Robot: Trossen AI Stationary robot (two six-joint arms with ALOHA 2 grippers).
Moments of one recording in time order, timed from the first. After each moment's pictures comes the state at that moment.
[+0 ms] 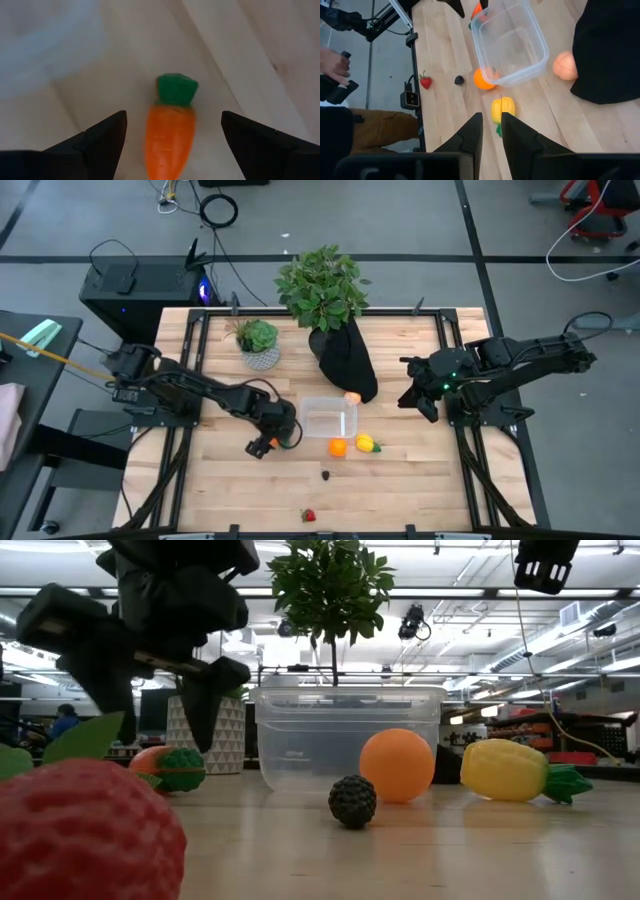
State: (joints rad) left arm -0.22 1.62 0.92 -0.48 0.13 0.27; right arm 0.18 0.90 0.99 -0.86 -0.10 0.66
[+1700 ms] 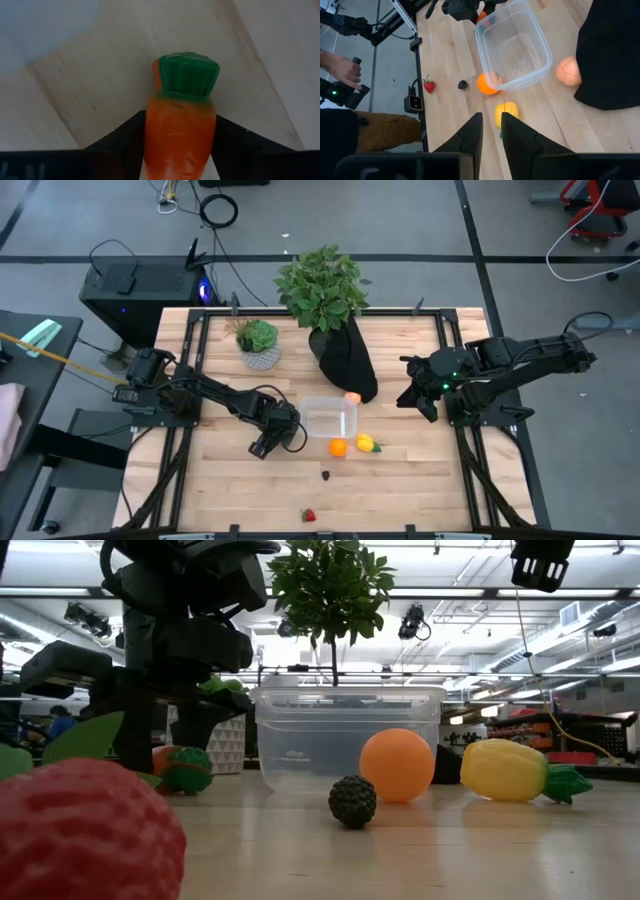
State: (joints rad) left arm -0.23 1.73 0.92 -0.46 0.08 0.27; right arm 0.18 0.90 0.99 -0.84 -0.10 0.66
